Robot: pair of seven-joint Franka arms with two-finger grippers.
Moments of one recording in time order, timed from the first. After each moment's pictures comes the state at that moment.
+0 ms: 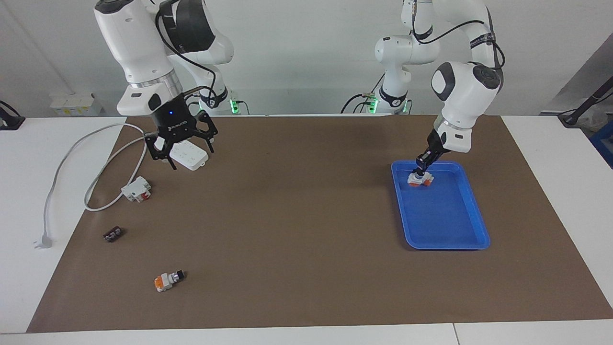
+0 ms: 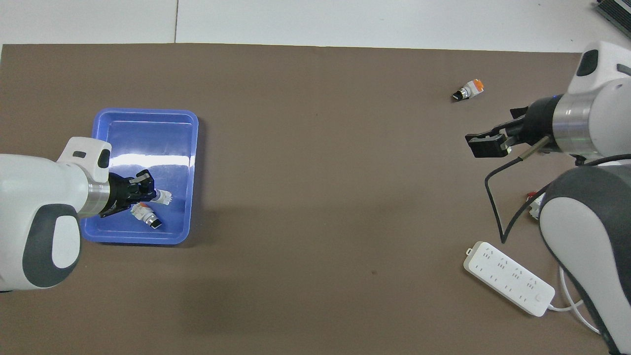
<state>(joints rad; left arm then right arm) -0.06 -0.11 -0.06 -2.27 -0.18 2.24 -0.53 -0.06 -0.03 0.16 -1.76 0.11 2.02 -0.37</state>
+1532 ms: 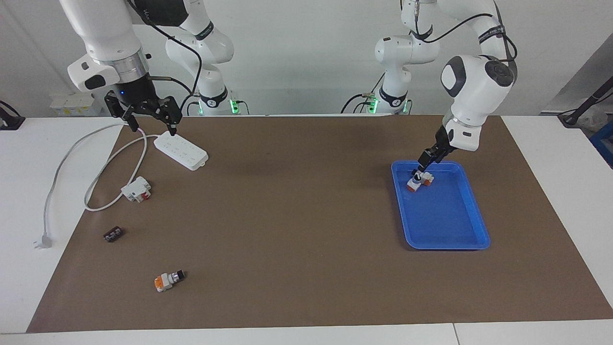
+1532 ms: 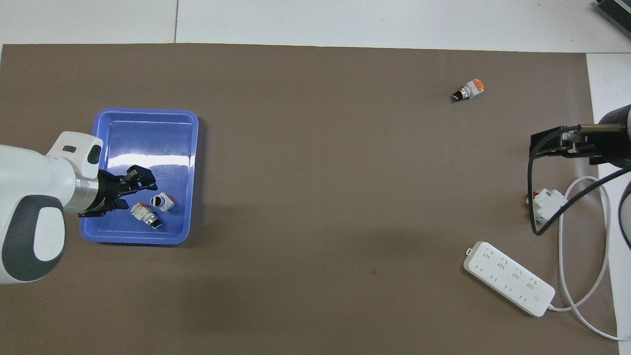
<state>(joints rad) -0.03 -0.10 -0.06 -2.12 -0.08 2.03 -0.48 0.01 -0.02 0.05 -1.58 -0.05 1.58 0.20</state>
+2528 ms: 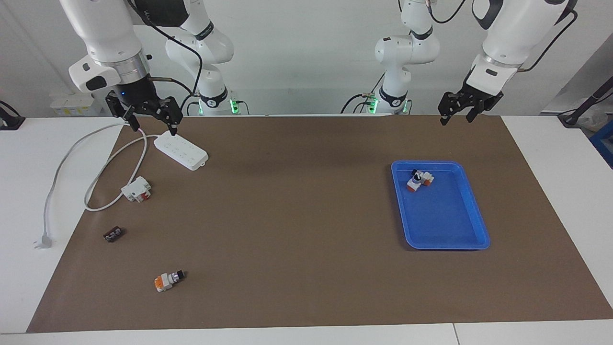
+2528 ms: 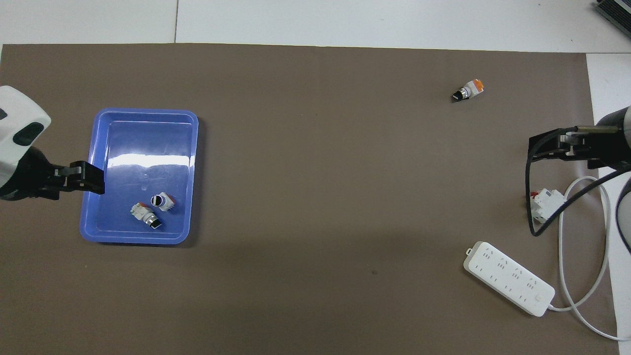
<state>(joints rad) -0.03 -0.10 -0.08 -1.65 -0.01 1.49 -0.16 0.01 -0.02 0.05 -1.58 -0.05 1.58 0.20</state>
